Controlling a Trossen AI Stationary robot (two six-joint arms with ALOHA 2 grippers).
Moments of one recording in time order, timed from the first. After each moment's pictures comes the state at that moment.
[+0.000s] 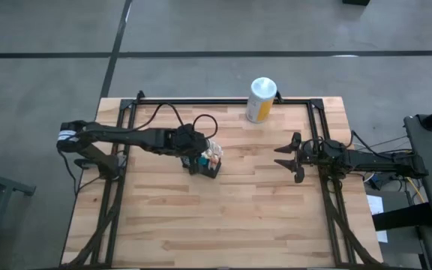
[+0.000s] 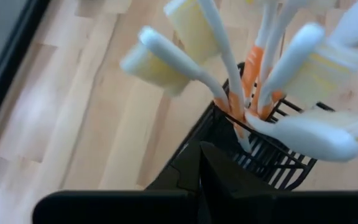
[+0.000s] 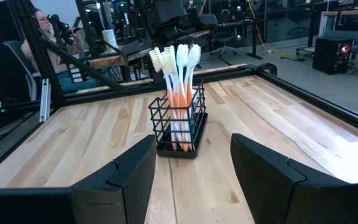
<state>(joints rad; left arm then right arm) 0.06 1.47 1.08 -0.52 -0.24 -0.10 -0.11 0.25 0.01 0.19 -0.02 0.16</state>
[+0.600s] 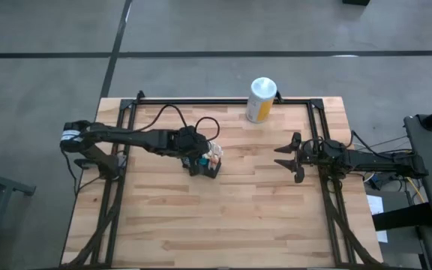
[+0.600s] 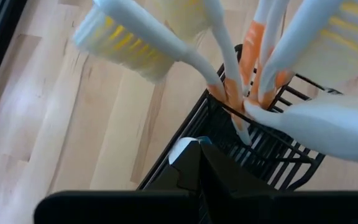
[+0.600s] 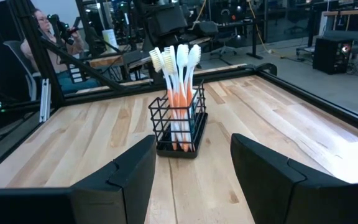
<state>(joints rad) 0.06 1.51 1.08 -0.51 -0.22 -0.08 -0.11 0.25 0.01 0.19 -0.02 0.16</state>
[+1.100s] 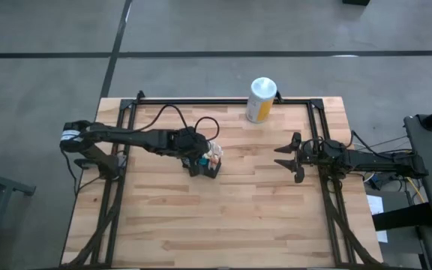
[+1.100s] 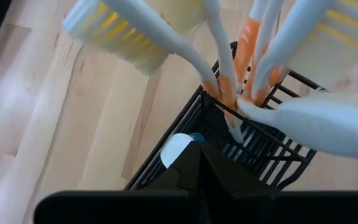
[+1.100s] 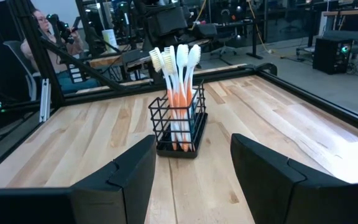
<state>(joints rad) 0.06 1.51 1.07 -0.52 -0.20 -0.11 -0.11 0.25 0.01 0.19 -0.02 0.16</state>
